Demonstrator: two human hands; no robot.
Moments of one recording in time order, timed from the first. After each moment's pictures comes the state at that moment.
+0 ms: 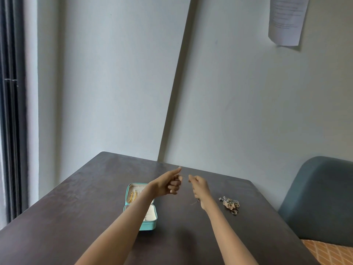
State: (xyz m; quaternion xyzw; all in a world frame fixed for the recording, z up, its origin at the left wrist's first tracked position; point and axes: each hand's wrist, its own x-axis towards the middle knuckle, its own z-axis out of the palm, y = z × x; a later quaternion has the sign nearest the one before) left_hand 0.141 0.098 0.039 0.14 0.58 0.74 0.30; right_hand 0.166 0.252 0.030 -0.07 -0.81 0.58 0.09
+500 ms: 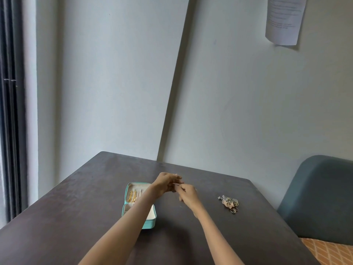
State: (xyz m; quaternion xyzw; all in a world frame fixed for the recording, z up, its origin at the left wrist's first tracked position) left_hand 0.134 0.108 0.020 0.08 0.64 0.75 0.14; right_hand 0.184 0.231 0.011 0.03 -0.90 0.43 0.07
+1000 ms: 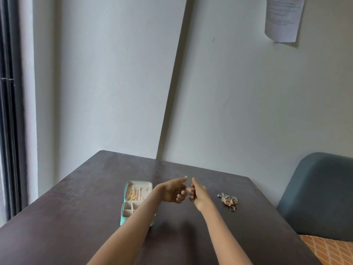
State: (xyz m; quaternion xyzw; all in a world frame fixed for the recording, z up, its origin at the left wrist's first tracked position) left_hand 0.152 0.127 0.025 0.11 0.63 0.66 0.39; right_hand 0.172 0.253 0.012 -0.18 -0.61 0.77 0.05
